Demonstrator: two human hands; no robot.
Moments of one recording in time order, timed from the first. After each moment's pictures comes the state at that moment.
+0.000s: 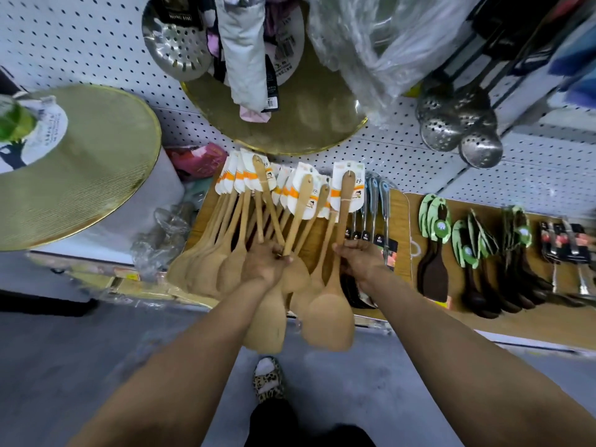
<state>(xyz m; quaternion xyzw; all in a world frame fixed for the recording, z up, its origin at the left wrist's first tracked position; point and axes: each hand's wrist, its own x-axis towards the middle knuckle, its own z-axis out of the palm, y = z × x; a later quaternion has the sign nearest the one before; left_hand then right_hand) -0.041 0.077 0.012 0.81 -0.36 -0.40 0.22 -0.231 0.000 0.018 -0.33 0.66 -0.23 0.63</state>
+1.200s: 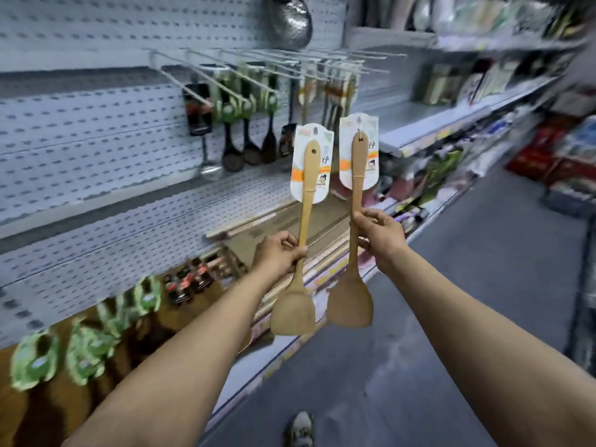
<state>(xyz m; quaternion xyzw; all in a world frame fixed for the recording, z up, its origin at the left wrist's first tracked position) -0.968 -0.042 0.195 0.46 -0.65 -0.54 0.29 -1.152 0.042 0.240 -0.24 0.65 -0.64 0.33</state>
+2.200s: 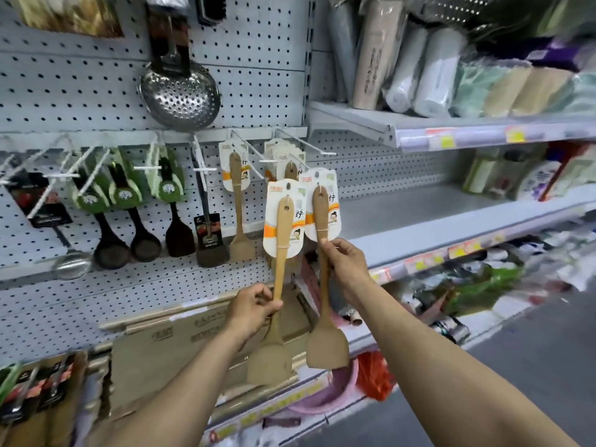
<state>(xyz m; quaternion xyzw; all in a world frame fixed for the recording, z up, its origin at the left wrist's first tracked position) -1.391 -0.226 0.226 0.59 -0.56 -0.45 0.36 -1.589 -0.245 0.283 -0.39 0.56 -0.59 0.44</state>
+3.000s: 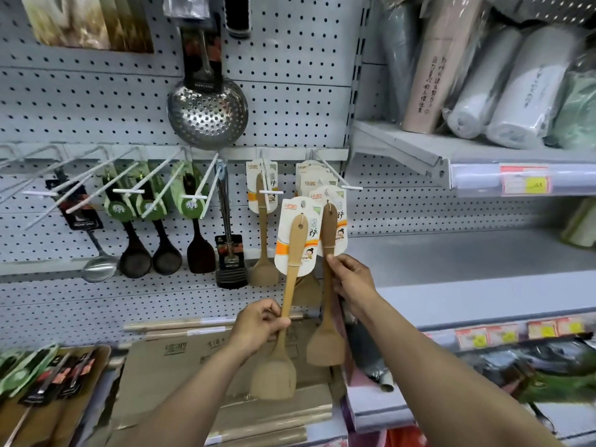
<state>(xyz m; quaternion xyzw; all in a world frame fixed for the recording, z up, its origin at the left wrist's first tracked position) -1.415 -0.302 0.216 0.62 -0.52 -0.43 0.39 -1.614 -0.378 0.257 -0.43 0.47 -0.52 0.57</state>
